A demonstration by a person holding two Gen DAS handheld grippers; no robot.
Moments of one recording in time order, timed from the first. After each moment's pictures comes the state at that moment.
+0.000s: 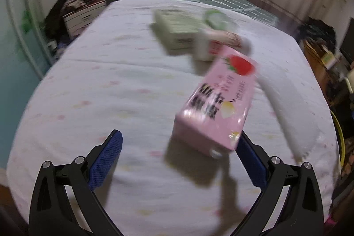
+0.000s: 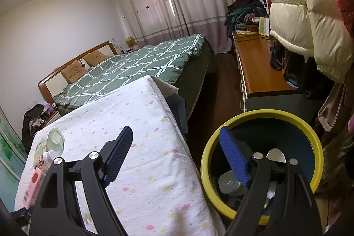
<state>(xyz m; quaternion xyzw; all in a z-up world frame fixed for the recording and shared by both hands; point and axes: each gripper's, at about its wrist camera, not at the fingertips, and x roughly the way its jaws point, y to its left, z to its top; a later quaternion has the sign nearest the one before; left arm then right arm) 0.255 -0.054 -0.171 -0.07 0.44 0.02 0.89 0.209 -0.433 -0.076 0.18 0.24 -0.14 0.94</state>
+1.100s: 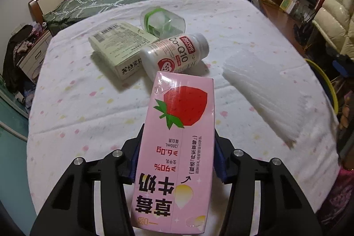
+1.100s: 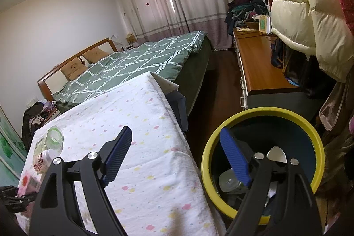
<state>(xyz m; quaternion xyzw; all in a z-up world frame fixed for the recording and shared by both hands) 0.305 -0.086 -0.147 0.08 0.47 -0.15 0.87 0.211 -0.434 -0.077 0.18 0.24 -0.14 0.94</state>
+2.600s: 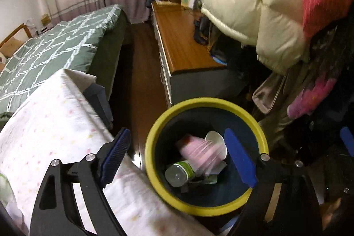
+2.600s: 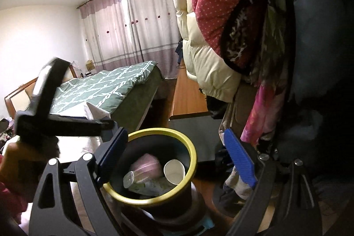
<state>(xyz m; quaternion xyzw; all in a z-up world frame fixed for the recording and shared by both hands) 0.301 -0.494 -0.100 0.17 0.37 -0.40 0.82 0.040 -0.538 -0.052 0.14 0.17 -0.29 0.93</state>
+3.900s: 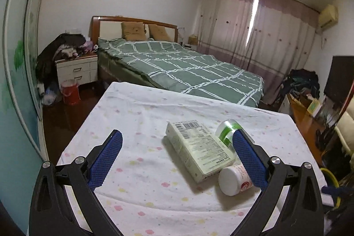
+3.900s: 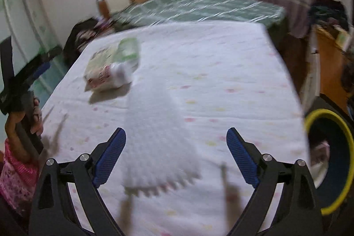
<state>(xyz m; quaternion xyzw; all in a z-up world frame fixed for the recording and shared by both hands) 0.342 0.041 -0.099 -0.10 0.23 -0.02 0.97 0.263 -0.272 -0.092 0.04 0.42 0.11 0.90</state>
